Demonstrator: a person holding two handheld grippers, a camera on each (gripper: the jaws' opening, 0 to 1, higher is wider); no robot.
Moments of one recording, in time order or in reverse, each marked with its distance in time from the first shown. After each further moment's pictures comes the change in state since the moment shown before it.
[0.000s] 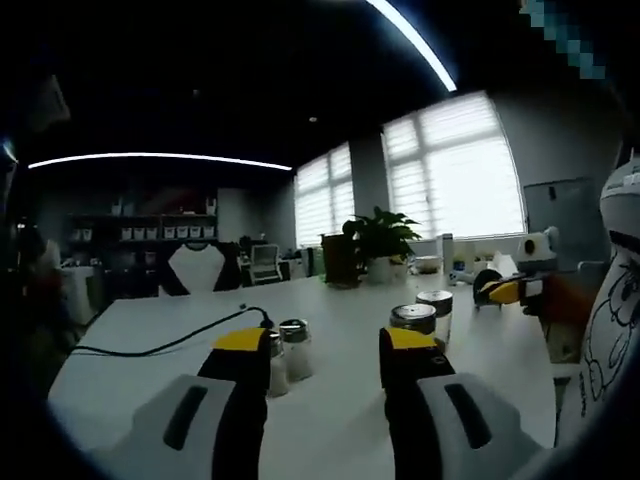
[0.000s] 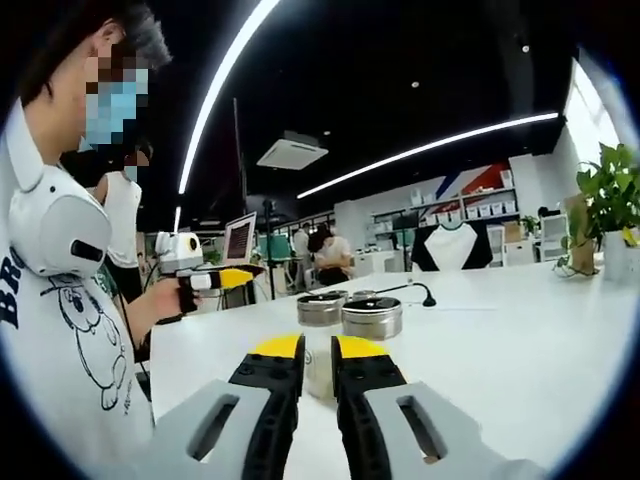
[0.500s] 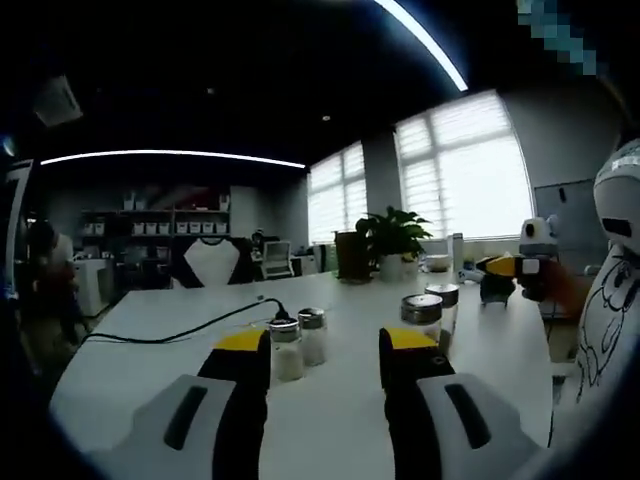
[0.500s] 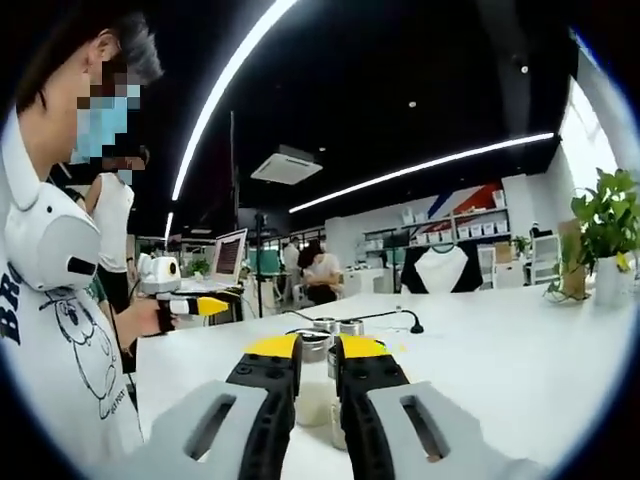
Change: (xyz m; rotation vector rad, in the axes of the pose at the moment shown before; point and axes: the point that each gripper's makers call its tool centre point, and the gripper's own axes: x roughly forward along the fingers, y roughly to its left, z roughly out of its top) left arm -0.022 0.021 -0.010 -0.052 0.014 0.050; right arm 0.009 -0.008 0.033 -0.070 -0.048 -0.071
